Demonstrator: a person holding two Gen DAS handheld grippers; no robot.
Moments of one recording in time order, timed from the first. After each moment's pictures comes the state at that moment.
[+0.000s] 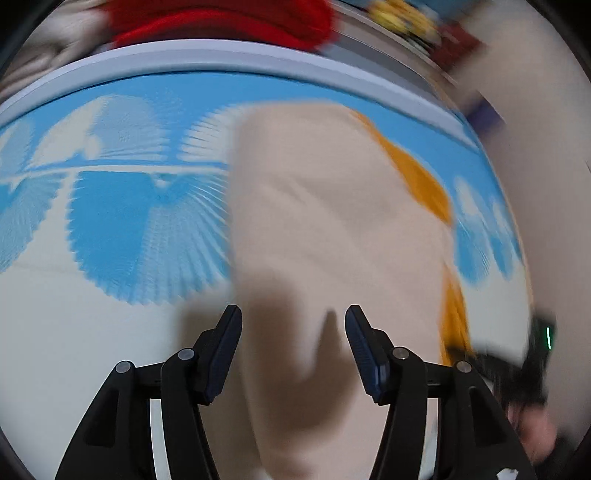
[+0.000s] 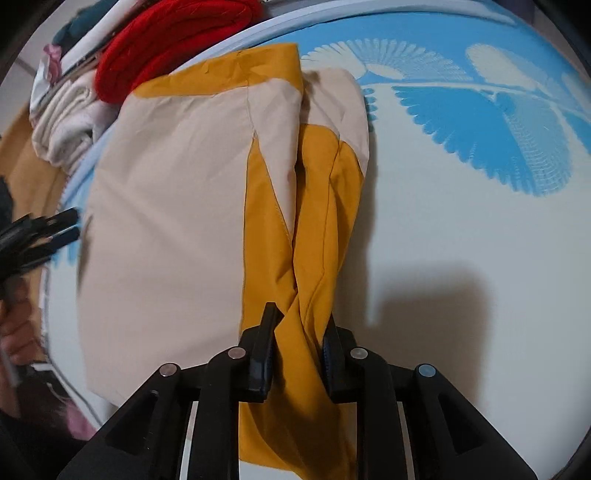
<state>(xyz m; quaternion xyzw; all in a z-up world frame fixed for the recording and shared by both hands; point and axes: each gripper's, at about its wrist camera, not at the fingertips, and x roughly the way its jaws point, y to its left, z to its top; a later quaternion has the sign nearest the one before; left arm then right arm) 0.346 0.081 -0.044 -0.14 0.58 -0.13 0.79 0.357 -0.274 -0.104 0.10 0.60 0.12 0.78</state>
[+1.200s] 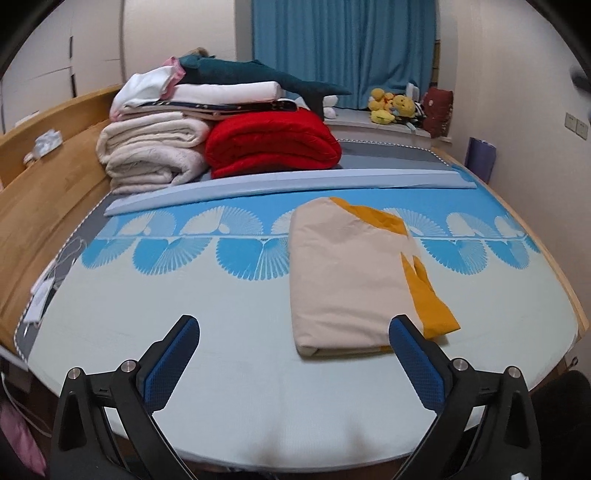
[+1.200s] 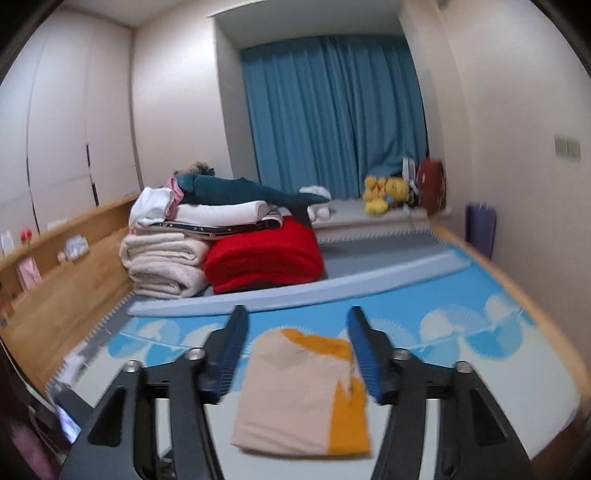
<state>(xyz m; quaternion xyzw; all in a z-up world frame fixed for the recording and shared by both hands) 0.042 0.023 0.125 -0.02 0.37 0.06 0.93 0.088 -0.224 0.304 0.03 0.21 0.10 0.97</state>
